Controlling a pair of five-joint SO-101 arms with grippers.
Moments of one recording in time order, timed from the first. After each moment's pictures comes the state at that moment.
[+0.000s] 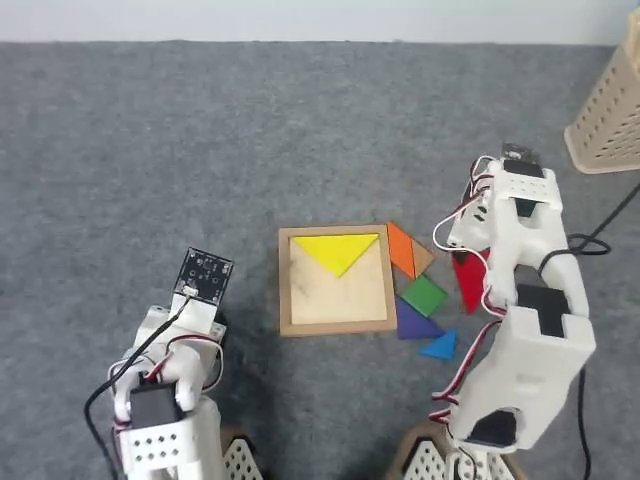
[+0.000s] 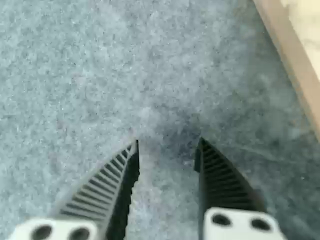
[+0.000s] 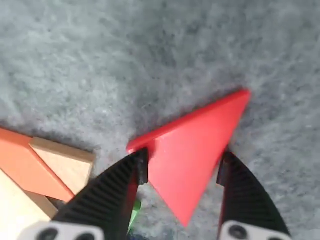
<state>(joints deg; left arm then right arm) -15.6 -102.5 97.1 72.6 -22.3 6.0 24.3 6.9 73.7 -13.1</state>
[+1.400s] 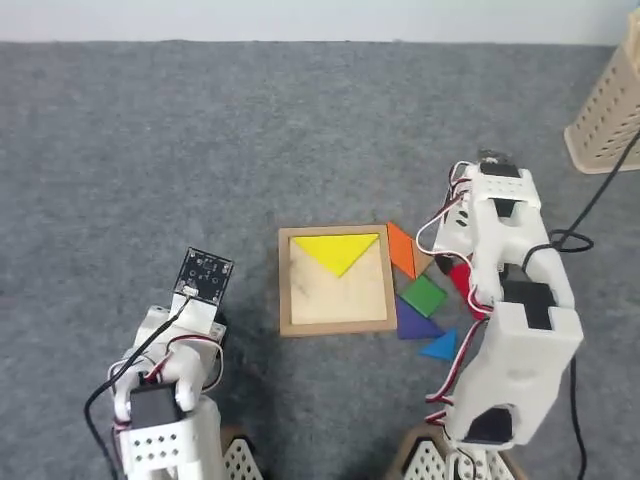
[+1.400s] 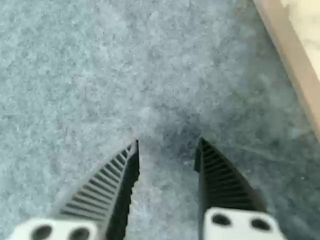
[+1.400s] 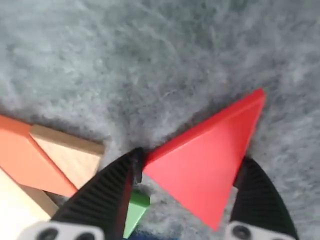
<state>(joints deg) -15.6 -102.5 97.1 72.6 -22.3 1.2 24.1 7.3 74.0 -13.6</state>
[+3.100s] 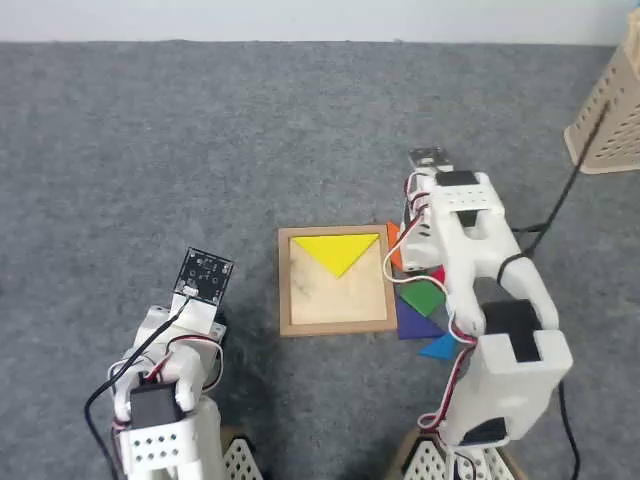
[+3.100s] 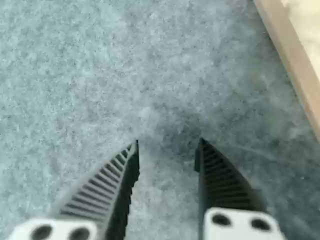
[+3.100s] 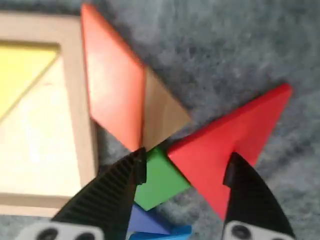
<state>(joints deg) -15.6 -102.5 97.1 72.6 -22.3 -7.7 15.6 15.4 71.9 0.7</state>
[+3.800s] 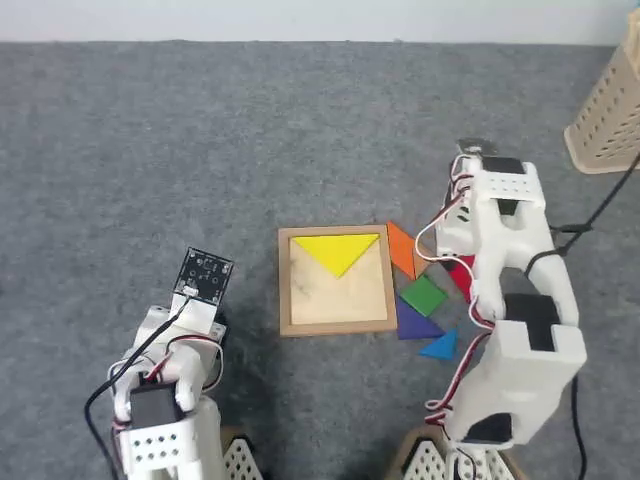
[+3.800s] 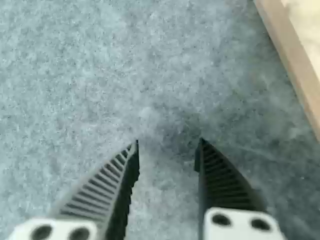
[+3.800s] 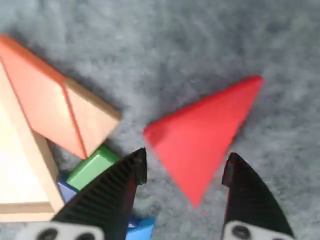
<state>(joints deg) -15.6 -102.5 97.1 72.6 -22.3 0.9 17.2 8.1 77.2 1.7</state>
